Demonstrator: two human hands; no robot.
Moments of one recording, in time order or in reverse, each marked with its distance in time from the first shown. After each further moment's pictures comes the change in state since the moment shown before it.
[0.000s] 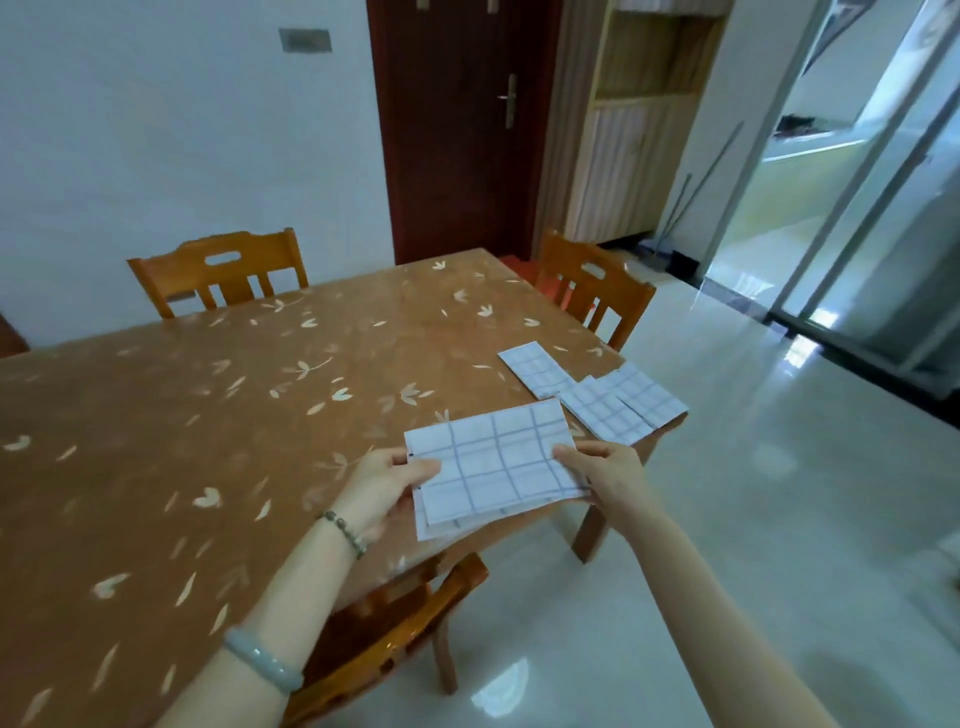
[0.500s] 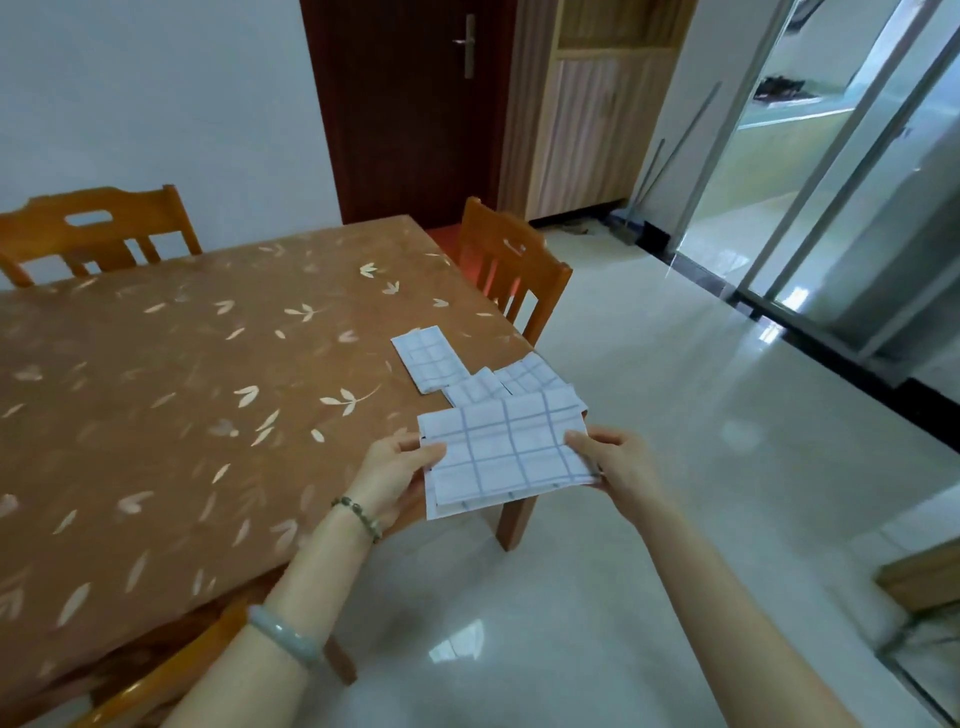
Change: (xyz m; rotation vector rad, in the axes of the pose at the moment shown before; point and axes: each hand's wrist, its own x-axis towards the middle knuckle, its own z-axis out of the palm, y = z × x) left_hand 0.086 -0.006 0.248 -0.155 -0.026 -0.090; right_hand 0.124 0.006 -0.230 -0.019 0.013 0.056
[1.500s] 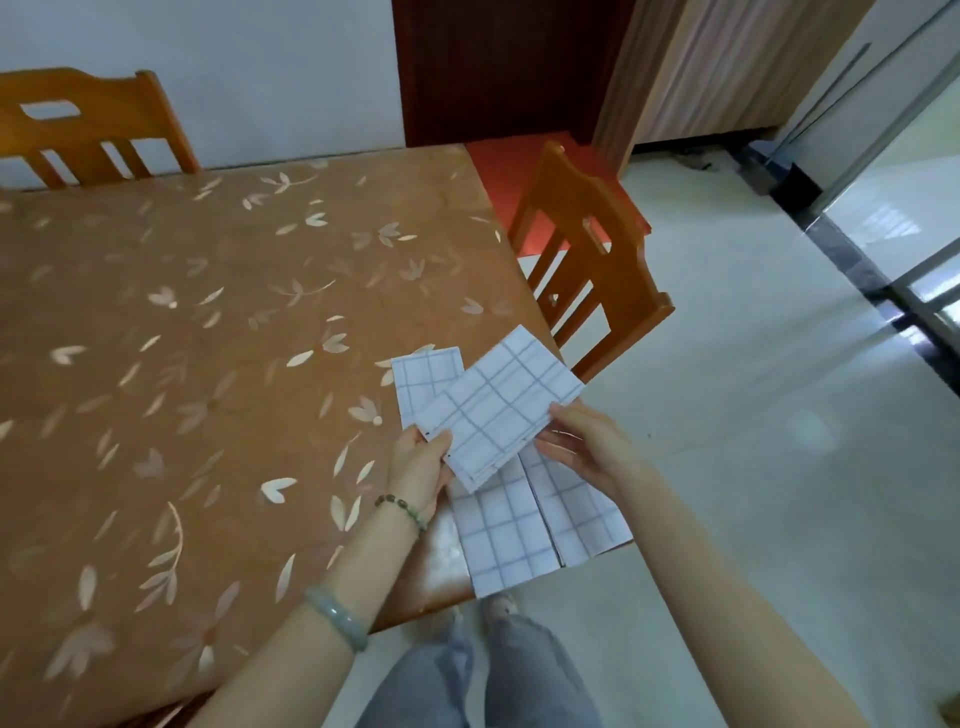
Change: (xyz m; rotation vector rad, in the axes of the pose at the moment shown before) left_hand 0.267 0.041 0.054 -0.355 0.379 -0.051; right_hand 0.310 -0.055 0.071 0.157 -0.403 0.376
